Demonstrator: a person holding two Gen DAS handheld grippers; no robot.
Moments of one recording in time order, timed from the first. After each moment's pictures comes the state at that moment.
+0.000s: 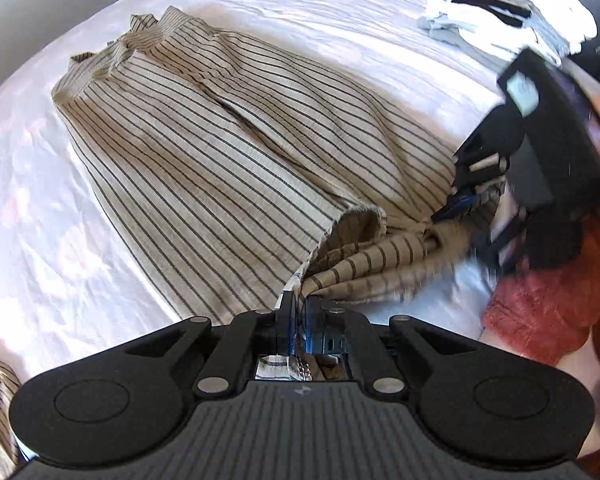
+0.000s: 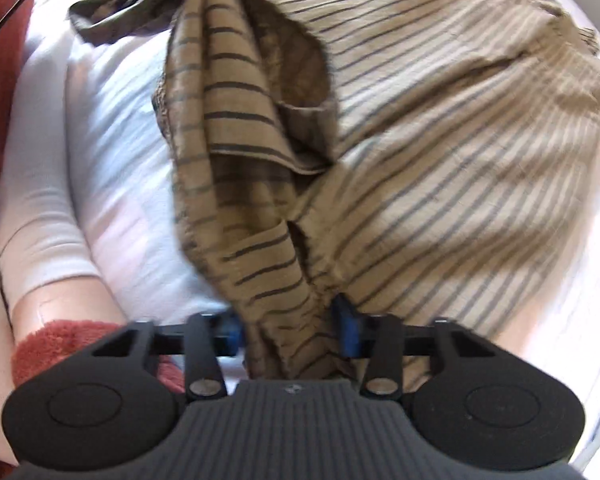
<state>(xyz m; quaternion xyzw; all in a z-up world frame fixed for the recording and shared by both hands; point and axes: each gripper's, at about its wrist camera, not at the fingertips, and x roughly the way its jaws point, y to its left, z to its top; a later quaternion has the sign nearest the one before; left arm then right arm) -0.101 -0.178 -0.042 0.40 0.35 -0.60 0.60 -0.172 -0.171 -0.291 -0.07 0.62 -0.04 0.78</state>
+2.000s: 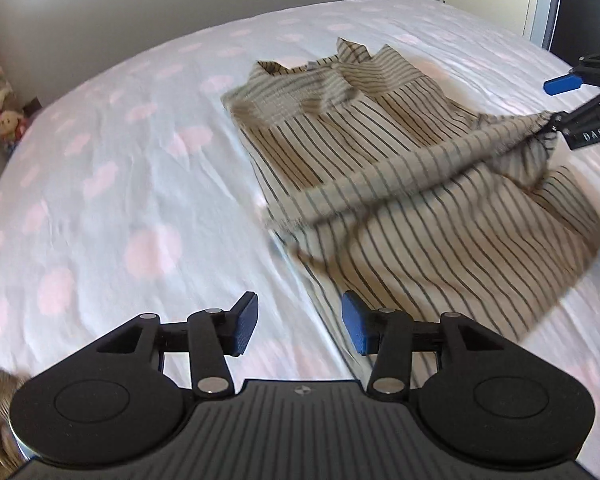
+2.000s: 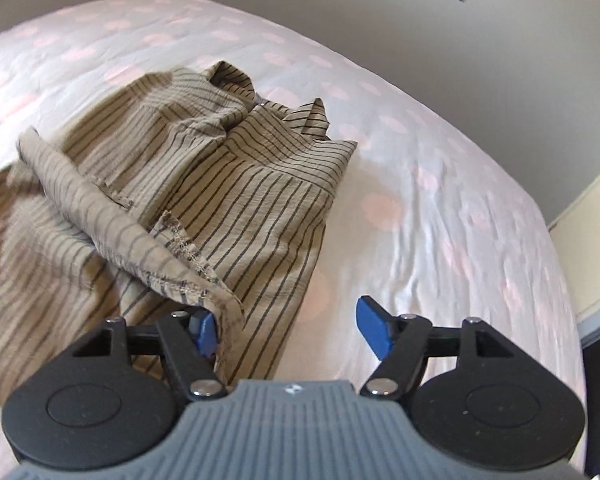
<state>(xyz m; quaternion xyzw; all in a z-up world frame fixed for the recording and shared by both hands) 0.093 -0.264 -0.044 0.28 0.37 -0.48 0.74 -0.087 -0.481 -0.209 -0.03 0.44 -0.29 0.85</state>
